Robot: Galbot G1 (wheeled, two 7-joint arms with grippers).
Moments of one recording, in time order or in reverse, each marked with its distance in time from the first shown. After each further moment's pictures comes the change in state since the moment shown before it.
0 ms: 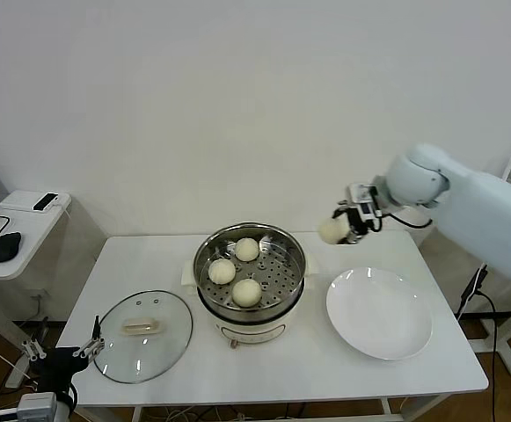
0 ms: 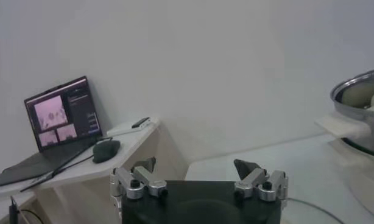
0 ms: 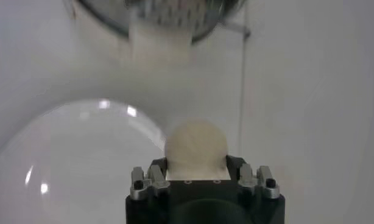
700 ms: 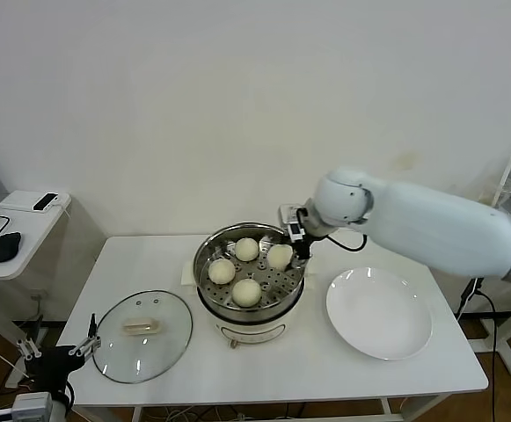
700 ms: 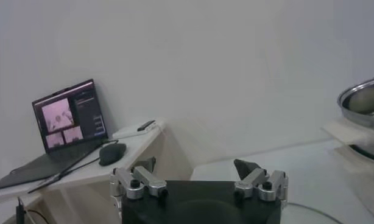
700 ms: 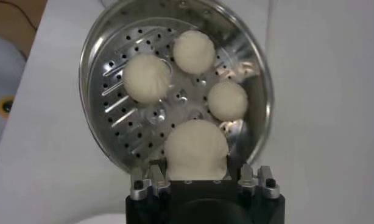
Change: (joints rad) left arm 0.000 -0.010 -0.015 -0.017 -0.005 0.001 0.000; right arm 0.037 0.205 -0.212 -0.014 0.210 -0.185 0.151
